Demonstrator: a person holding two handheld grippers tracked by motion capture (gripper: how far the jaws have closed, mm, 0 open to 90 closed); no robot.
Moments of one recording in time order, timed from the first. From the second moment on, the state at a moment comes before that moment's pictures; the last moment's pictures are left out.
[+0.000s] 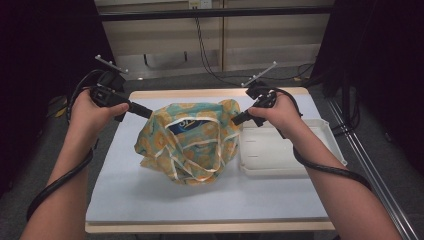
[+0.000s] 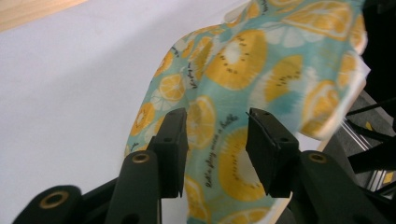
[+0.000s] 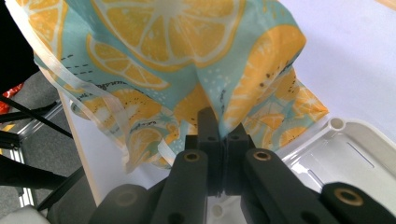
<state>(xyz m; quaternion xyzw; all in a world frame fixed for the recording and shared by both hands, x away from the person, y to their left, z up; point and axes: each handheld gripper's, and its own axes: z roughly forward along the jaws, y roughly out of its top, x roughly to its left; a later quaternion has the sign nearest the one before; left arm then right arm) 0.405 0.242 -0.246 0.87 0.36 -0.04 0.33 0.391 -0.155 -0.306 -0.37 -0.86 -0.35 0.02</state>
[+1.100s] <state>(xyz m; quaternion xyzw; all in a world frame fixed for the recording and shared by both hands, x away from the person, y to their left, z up) 0.389 0.231 -0.239 0.88 0.34 -0.08 0.32 0.388 -0.159 -0.294 -0.37 -0.86 -0.35 0.02</state>
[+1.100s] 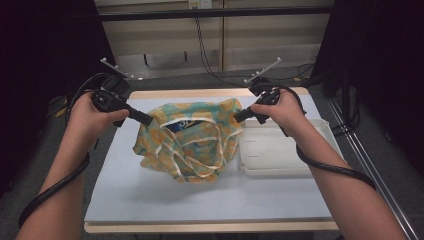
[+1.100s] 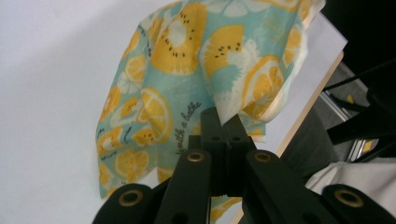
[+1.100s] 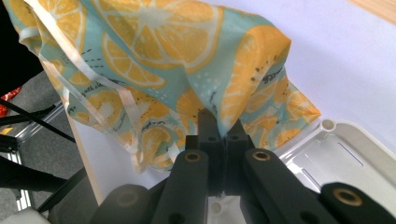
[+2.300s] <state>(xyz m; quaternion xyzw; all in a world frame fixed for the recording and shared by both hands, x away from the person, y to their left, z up) 0.443 0.212 -0.274 0.87 0.37 -0.09 0.31 0.409 -0.156 -0.284 -0.38 -0.86 -0.35 0.02</state>
